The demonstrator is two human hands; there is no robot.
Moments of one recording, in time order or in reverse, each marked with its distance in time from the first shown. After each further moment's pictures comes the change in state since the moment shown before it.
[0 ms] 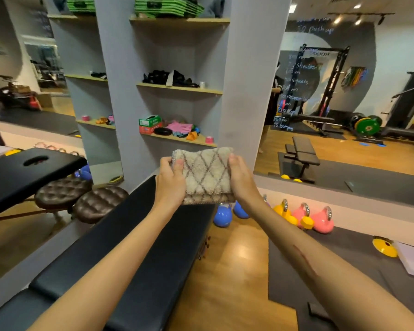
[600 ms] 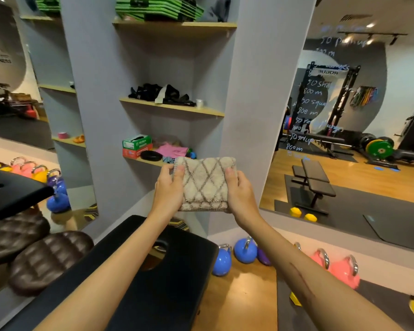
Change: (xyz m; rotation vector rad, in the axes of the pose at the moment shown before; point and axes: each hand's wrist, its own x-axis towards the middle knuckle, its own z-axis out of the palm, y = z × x) left_hand 0.330 -0.066 0.180 -0.118 -0.020 0.012; right_hand 0.353 0.119 0.014 0.027 0.081 0.008
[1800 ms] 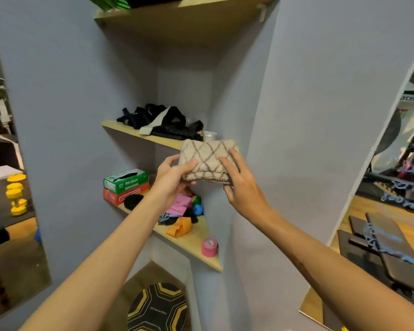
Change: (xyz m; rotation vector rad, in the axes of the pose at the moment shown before) left_hand 0.531 -0.101 0.217 -0.604 0.058 -0.210; right_hand 0.609 0.159 0.073 -0.563 -0.241 -0.887
